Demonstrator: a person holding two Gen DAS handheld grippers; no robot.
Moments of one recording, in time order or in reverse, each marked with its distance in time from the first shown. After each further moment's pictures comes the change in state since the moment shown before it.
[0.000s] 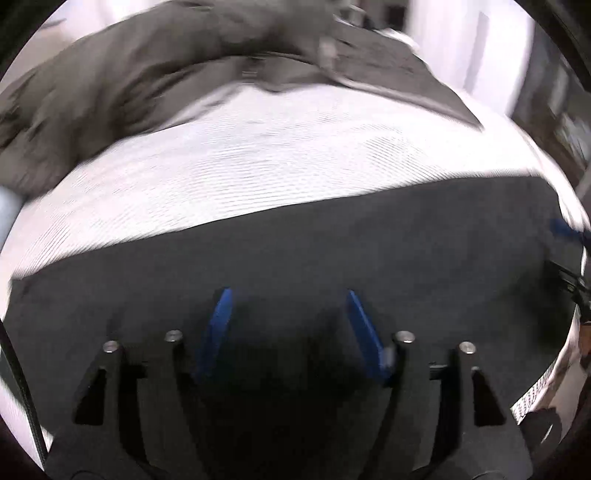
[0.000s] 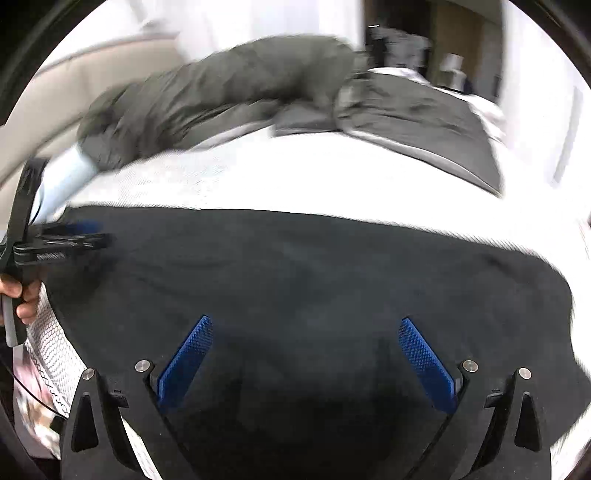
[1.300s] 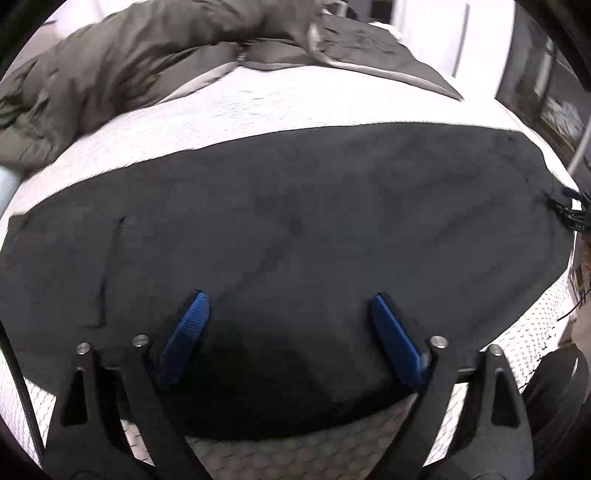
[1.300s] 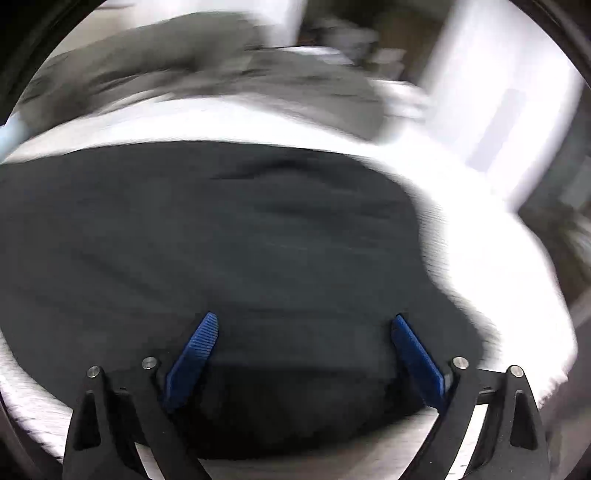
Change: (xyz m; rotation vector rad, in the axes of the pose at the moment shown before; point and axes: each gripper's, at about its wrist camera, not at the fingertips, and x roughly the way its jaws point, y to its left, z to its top) left arm -0.027 0.026 -0.085 -0.029 -0.021 -0.019; right arm -0.055 -0.158 -0.111 0.077 0.039 -0.461
